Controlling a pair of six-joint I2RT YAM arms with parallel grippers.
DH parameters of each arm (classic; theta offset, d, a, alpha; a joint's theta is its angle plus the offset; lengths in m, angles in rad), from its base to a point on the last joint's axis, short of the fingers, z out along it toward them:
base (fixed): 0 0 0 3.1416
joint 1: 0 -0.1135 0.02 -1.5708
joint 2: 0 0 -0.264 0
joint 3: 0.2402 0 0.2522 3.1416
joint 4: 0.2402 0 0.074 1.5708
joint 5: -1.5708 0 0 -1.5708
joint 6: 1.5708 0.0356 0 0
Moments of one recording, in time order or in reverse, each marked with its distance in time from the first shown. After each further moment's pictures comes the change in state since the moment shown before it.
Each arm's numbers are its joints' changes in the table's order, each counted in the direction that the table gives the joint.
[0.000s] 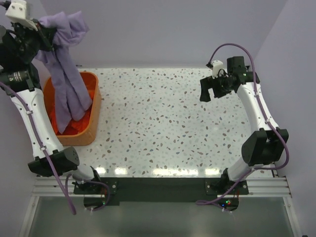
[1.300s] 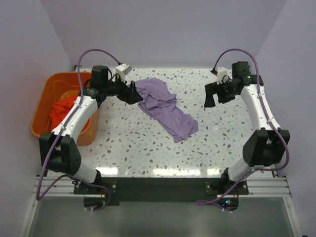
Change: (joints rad) left arm 0.624 -0.003 -0.757 -0.112 -0.111 -0.016; right arm 0.087 0.037 -0.042 0.065 0.048 -0.041
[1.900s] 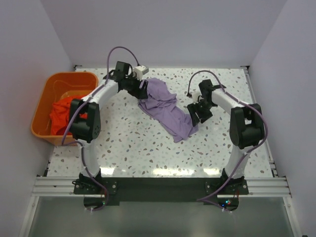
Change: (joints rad) left arm 0.067 -0.497 0.325 0.116 0.215 0.198; right arm -0.244 -0.292 -0.204 -0.128 -0.188 0.079
